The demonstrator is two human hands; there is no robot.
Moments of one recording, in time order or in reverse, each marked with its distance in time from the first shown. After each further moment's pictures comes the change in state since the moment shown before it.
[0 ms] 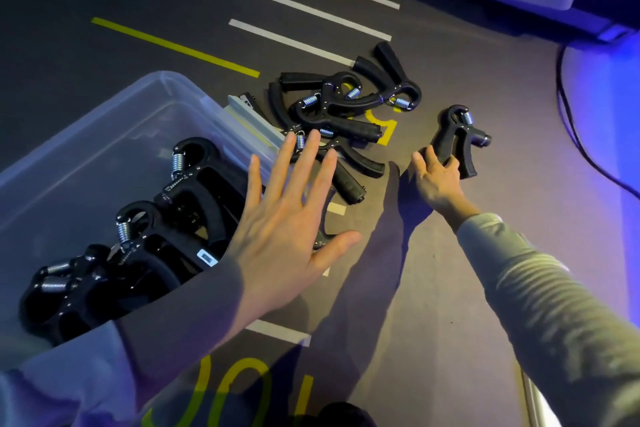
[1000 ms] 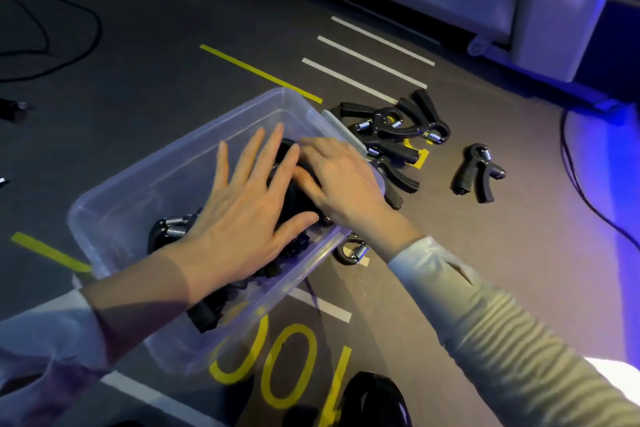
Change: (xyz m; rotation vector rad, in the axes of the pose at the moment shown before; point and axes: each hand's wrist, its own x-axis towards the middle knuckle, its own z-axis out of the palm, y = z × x) left_hand -0.091 -0.078 -0.074 0.184 0.068 -0.097; right_hand -0.187 -0.193 0.068 -0.415 0.087 -1.104
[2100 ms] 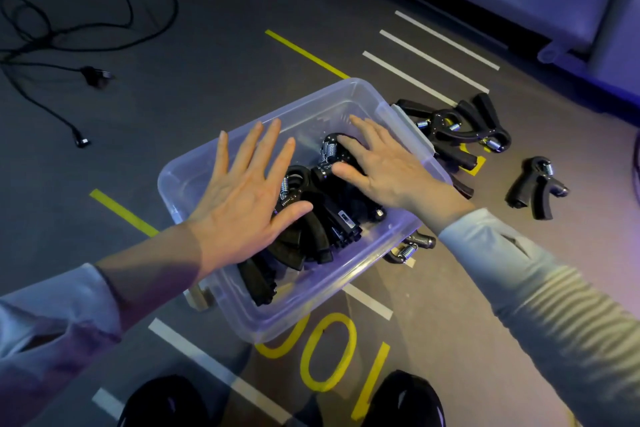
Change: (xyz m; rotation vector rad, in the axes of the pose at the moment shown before) left_hand -0.045 -0.064 0.007 0.083 -0.036 -0.134; right_hand 0.028 -0.002 0.016 -0.053 -0.454 0.033
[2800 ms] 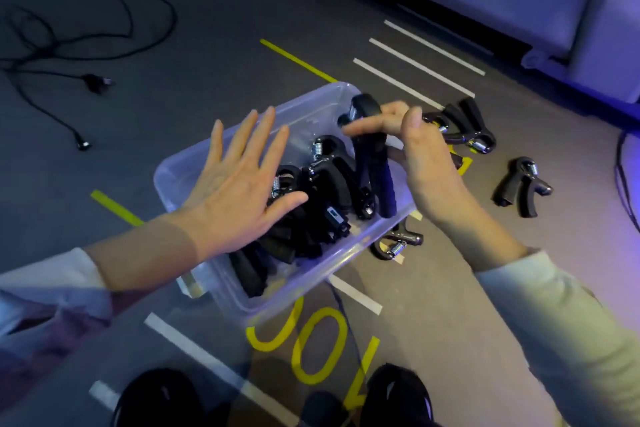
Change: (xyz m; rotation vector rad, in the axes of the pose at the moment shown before) left_hand 0.002 0.010 -0.020 0.035 0.036 0.008; right_hand -0.069 -0.029 -0.049 0.911 0.495 -0.163
